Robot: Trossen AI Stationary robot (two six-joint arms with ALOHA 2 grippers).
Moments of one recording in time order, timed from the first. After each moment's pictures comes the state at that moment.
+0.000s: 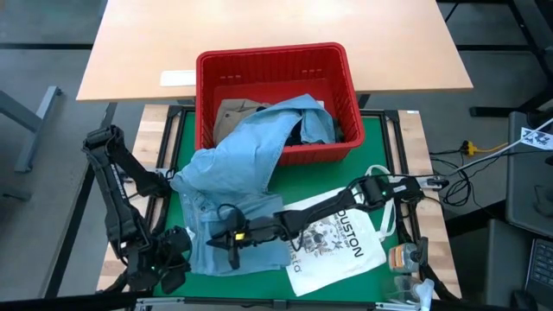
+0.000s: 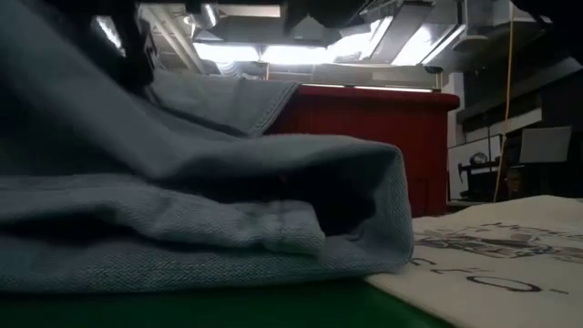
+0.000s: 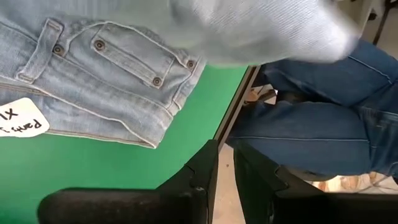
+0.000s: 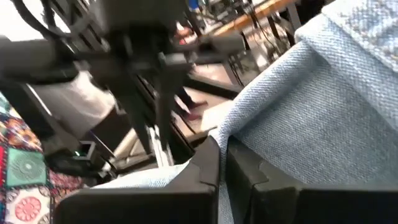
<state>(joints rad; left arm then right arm) -1.10 1.36 1.10 -0.81 -0.32 -1.65 0.34 2.43 1.87 0.49 0.12 0.54</state>
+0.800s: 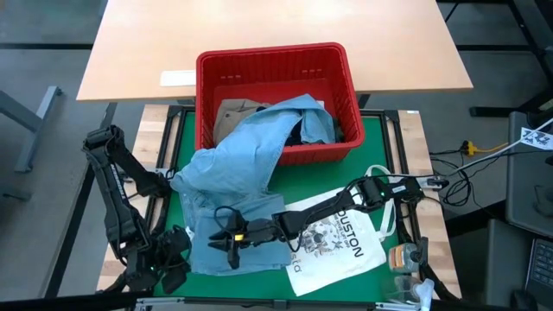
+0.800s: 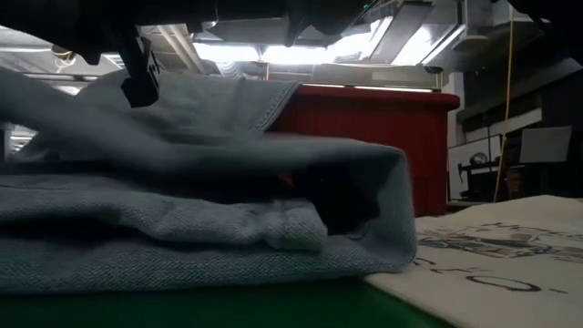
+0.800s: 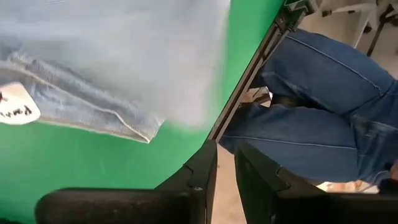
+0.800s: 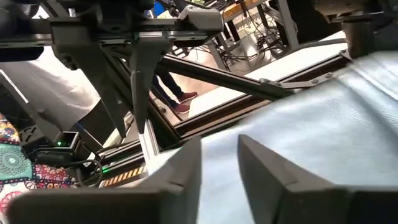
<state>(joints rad) -1.10 1.36 1.10 -0.80 -0.32 -1.73 0.34 2.44 1.87 0.45 0.15 0.54</state>
